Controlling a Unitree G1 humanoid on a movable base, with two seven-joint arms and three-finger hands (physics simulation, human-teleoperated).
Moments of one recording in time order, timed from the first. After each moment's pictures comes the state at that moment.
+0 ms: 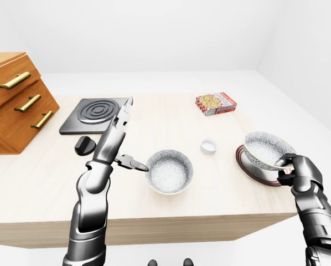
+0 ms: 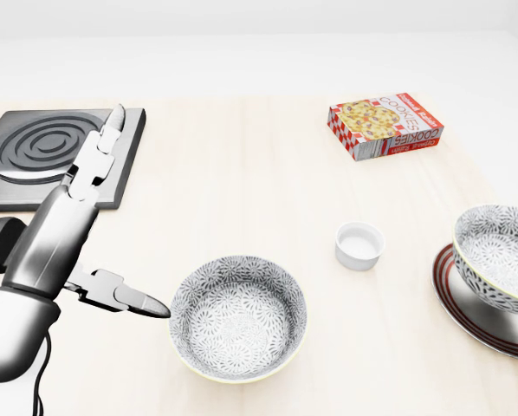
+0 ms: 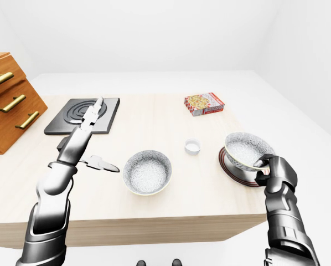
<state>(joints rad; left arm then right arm) -0.23 0.13 0.08 -0.31 0.53 0.09 -0.33 -0.35 -0.59 -0.28 0.83 -0.52 0.09 -0.17</state>
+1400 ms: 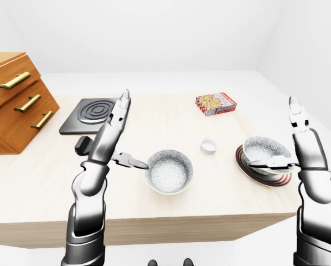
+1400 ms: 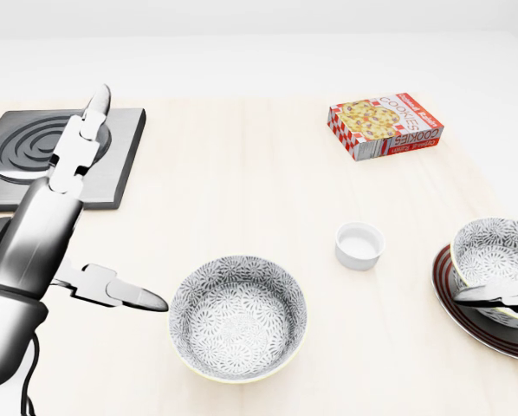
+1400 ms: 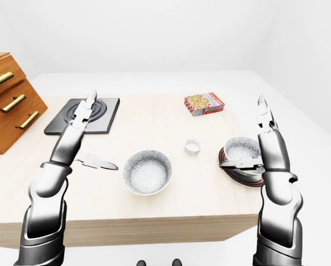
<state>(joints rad) -0.23 0.13 0.10 -0.38 0.48 0.09 -0.33 -0.10 -0.32 -0.45 -0.30 -0.43 0.09 0.24</state>
